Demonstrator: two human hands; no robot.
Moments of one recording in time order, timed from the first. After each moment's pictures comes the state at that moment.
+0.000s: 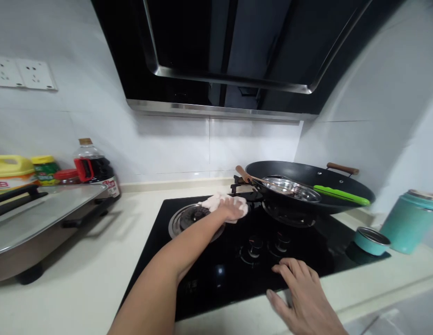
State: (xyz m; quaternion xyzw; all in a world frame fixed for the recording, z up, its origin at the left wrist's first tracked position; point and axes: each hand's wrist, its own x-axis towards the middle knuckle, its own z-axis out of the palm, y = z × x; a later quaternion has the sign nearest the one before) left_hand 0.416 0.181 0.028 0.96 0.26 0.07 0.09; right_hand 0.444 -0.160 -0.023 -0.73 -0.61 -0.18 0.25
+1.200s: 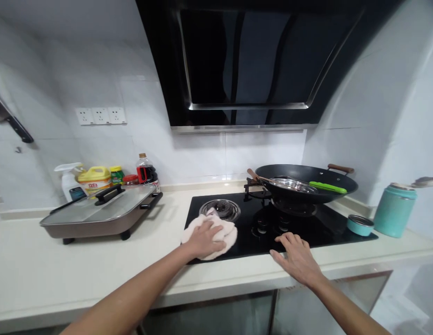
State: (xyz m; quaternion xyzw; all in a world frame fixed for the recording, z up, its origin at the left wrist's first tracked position) left_hand 0.141 0.031 0.063 0.93 0.35 0.01 0.08; right_hand 0.437 -0.158 -0.029 -0.75 -0.58 -0.17 0.26
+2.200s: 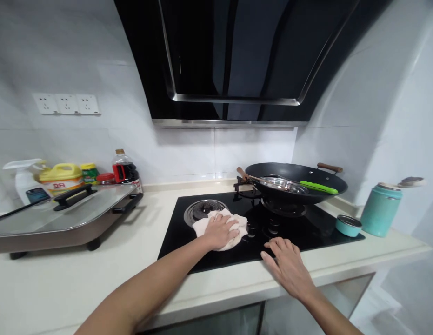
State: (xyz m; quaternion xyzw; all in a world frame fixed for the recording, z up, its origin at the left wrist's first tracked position) left_hand 0.263 0.048 0.036 0.96 0.25 0.09 -0.02; right_hand 0.431 -0.164 -0.023 -0.73 -0.59 -0.18 0.28
